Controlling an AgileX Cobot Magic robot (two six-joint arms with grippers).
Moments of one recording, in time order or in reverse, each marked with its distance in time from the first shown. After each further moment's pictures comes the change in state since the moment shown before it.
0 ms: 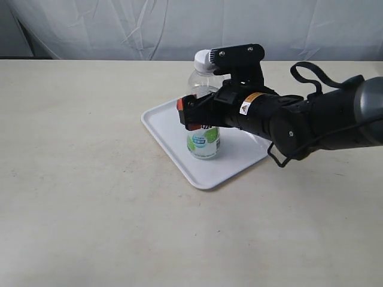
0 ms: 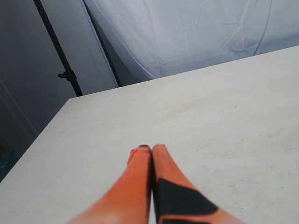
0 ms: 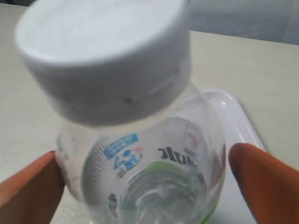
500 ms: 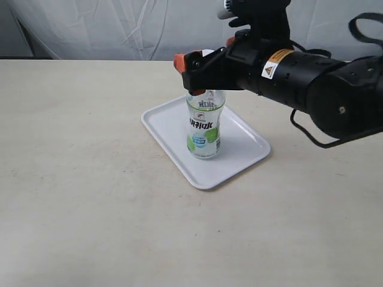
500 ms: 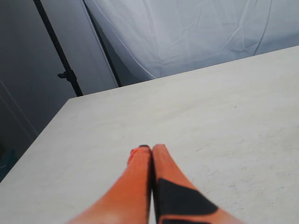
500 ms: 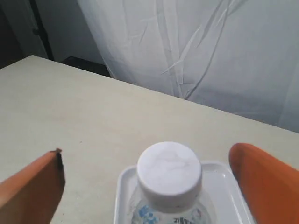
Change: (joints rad) left arm 0.000 0.000 0.000 0.000 0.000 0.000; right arm 0.000 -0.244 0.000 -0.095 0.057 -0.020
